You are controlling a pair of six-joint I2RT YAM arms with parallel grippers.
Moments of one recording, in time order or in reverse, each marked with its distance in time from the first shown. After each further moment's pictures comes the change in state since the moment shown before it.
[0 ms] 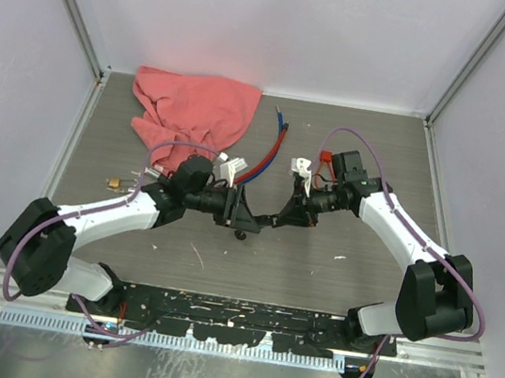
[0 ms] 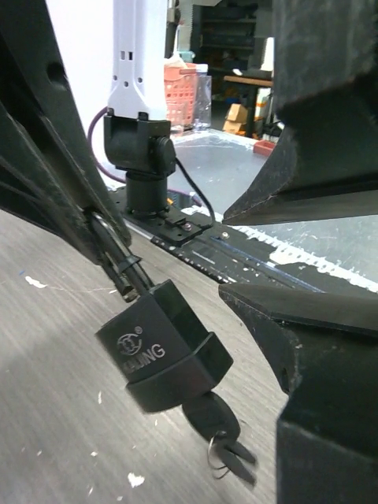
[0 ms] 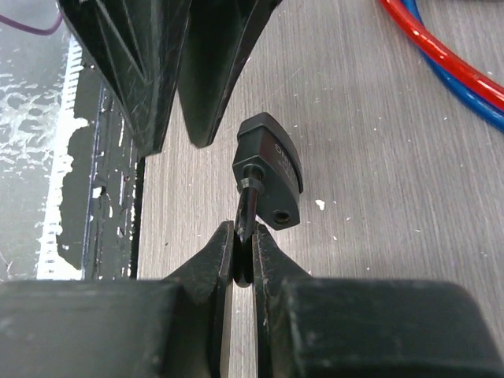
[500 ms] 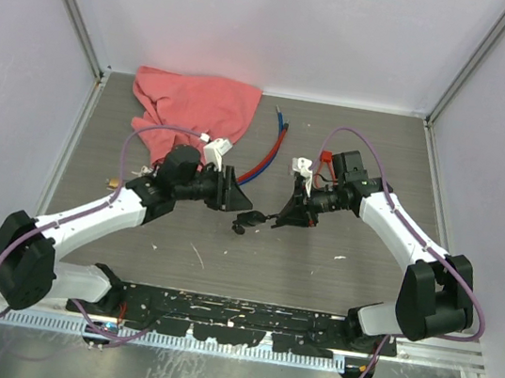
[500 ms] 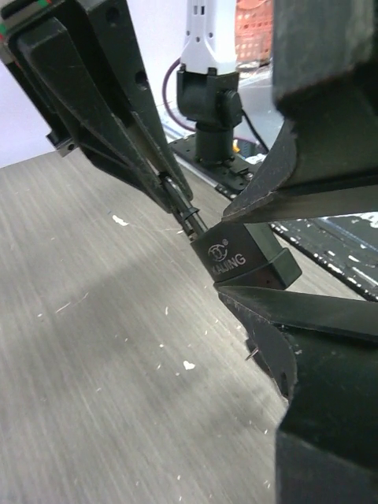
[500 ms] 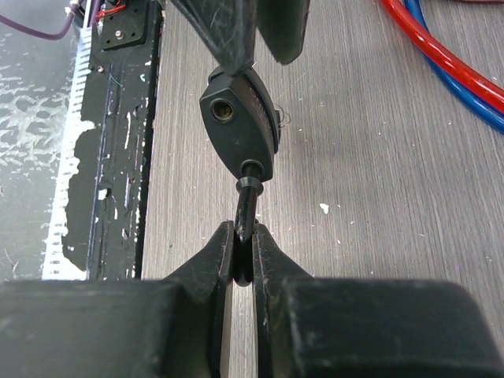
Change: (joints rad) left arm 0.047 -0.099 0.044 -0.092 -0.238 0.113; right arm 0.000 0.000 0.000 0.005 -0.020 -0.003
